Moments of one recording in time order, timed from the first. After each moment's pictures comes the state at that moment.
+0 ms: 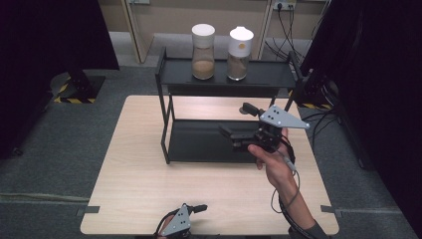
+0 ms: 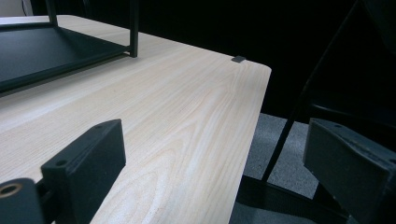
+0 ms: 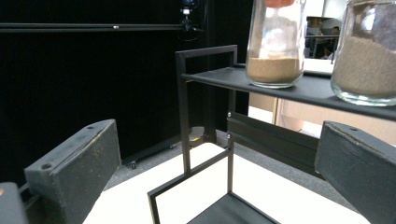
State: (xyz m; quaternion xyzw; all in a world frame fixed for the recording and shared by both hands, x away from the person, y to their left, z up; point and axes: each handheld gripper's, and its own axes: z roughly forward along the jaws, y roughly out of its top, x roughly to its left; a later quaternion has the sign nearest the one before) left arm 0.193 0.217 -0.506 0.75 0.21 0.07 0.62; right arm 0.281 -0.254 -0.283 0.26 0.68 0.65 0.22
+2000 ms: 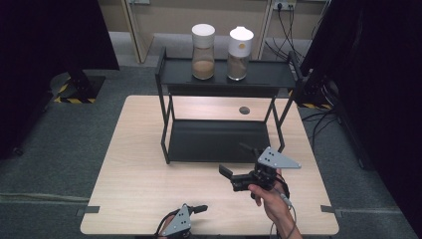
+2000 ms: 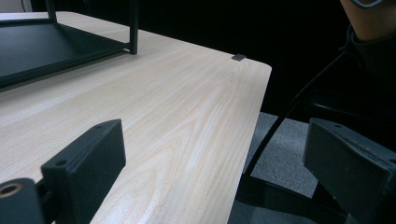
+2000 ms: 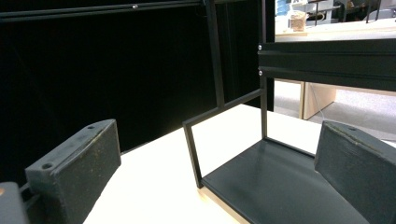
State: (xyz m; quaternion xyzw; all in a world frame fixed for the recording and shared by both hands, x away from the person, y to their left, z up) left arm 0.192 0.216 -0.507 0.75 0.21 0.06 0.62; right arm 0.251 -0.273 -0.373 0.28 0.69 0.65 0.15
